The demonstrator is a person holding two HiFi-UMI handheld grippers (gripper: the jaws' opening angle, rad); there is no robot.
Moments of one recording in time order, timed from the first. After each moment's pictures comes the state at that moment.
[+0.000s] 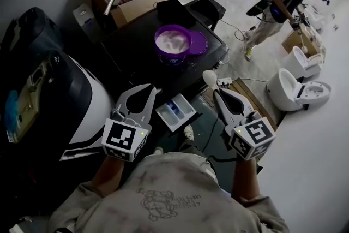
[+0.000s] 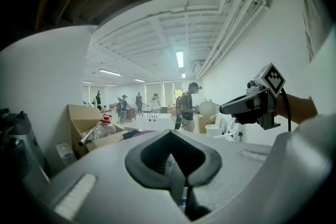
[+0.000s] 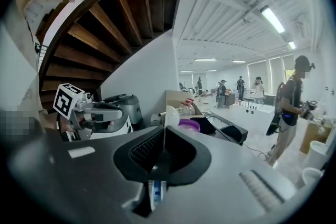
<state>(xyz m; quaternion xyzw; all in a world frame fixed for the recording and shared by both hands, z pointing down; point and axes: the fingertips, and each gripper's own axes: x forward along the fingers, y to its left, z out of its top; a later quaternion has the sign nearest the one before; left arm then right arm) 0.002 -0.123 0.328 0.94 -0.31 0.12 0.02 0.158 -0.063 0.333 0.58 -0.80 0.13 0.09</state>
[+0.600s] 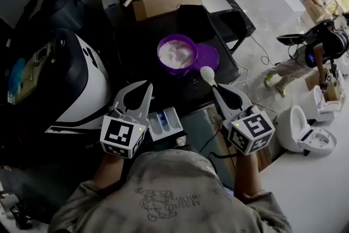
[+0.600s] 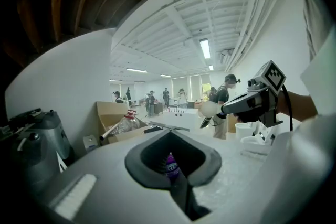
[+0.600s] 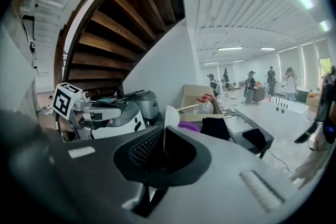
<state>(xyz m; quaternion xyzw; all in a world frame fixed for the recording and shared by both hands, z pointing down) 0.059 -0.181 0.333 0.88 -0.46 0.14 0.03 0.229 -0.174 0.347 0.44 -0.88 0.14 0.12</state>
